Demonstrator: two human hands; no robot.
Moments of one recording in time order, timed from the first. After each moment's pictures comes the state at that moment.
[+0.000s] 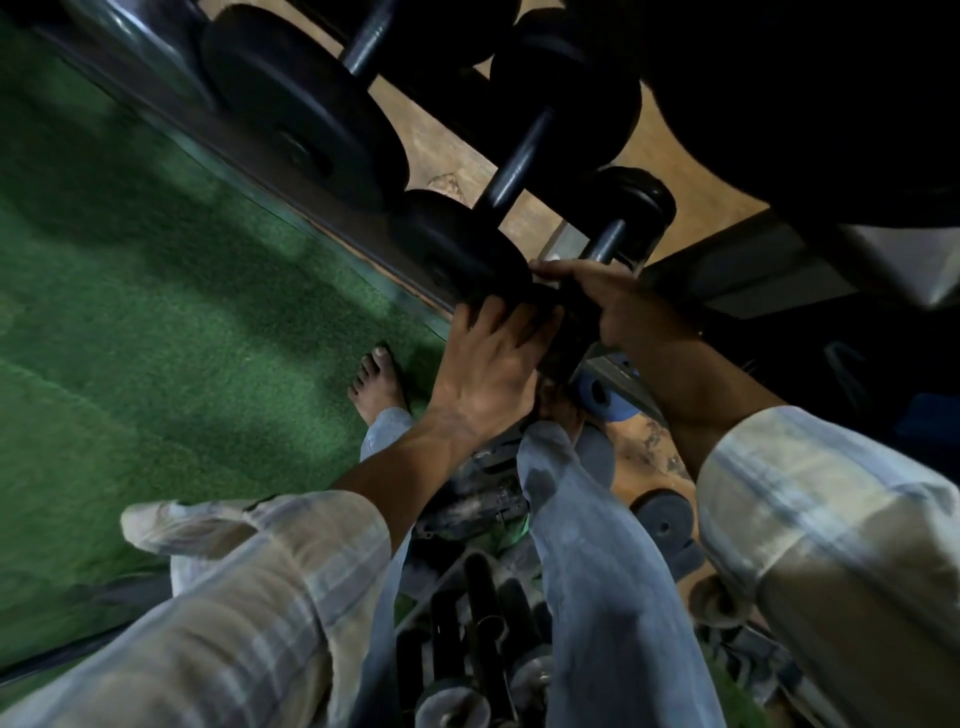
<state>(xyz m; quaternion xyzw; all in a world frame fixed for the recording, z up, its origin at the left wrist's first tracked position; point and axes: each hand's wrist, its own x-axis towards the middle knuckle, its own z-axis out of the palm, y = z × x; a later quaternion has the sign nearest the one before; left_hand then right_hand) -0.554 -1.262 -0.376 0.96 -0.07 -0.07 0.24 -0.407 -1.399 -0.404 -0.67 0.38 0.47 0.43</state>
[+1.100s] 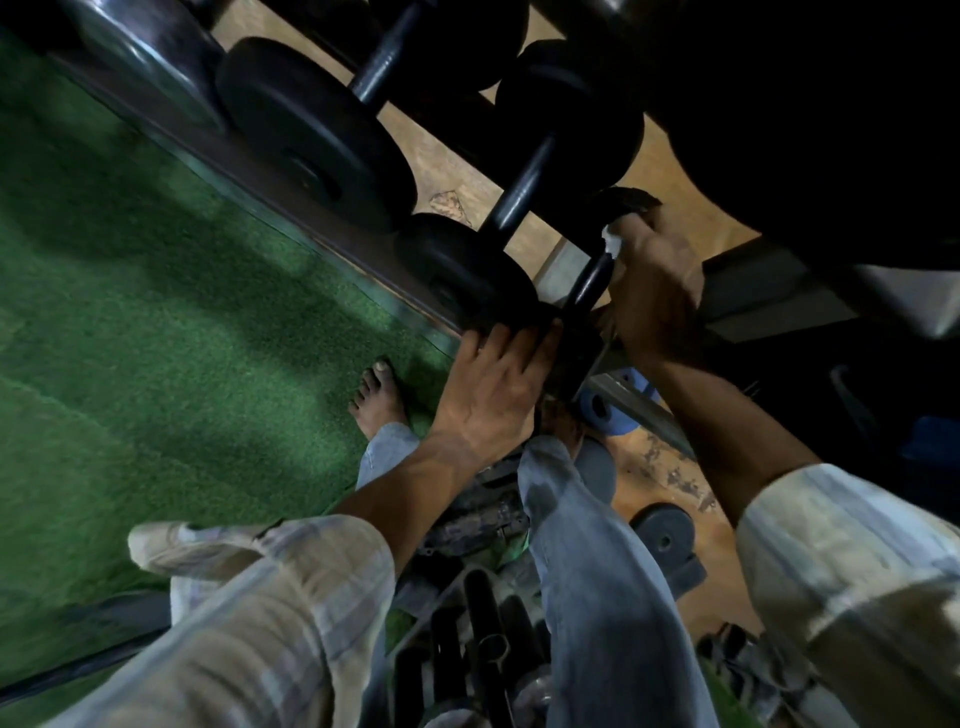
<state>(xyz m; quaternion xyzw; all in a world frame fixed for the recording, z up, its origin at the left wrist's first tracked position) -0.554 -1.259 -0.374 0.96 -0.09 -0.14 0.22 -0.407 -1.419 -0.378 -0.99 -0.14 0.01 0.04</state>
